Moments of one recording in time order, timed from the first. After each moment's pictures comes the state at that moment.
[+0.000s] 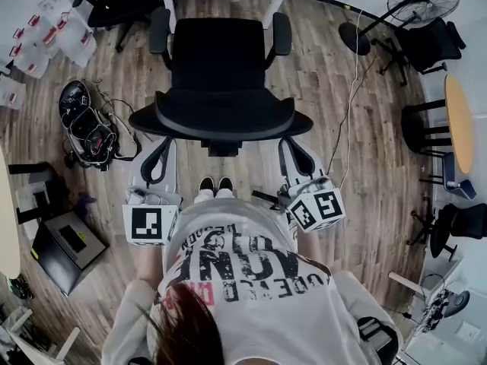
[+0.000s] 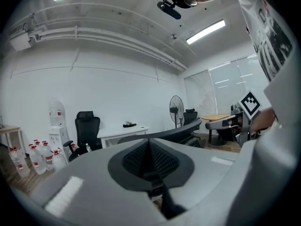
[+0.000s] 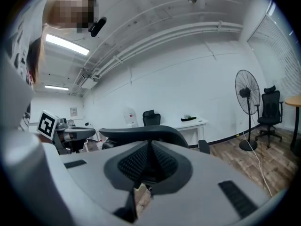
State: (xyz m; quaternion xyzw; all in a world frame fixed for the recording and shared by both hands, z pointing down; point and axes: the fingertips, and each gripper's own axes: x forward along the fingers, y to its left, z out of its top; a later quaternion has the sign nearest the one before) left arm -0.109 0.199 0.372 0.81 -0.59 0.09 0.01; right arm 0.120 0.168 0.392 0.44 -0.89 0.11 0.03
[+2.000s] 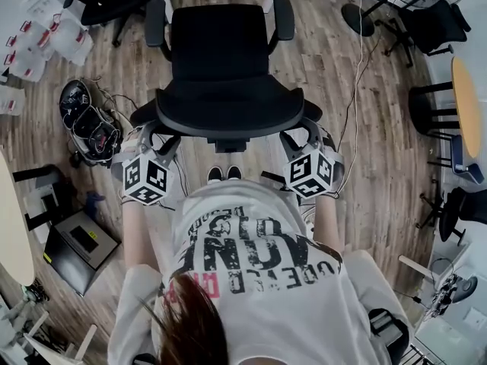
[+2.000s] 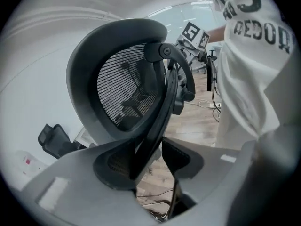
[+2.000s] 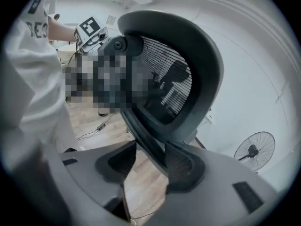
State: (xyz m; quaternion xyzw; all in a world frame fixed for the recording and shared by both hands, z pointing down) left arm -0.134 0.168 0.526 0.82 -0.32 0.47 -0.08; right arm 0.125 0.137 0.514 0.30 -0.80 -0.10 0.51
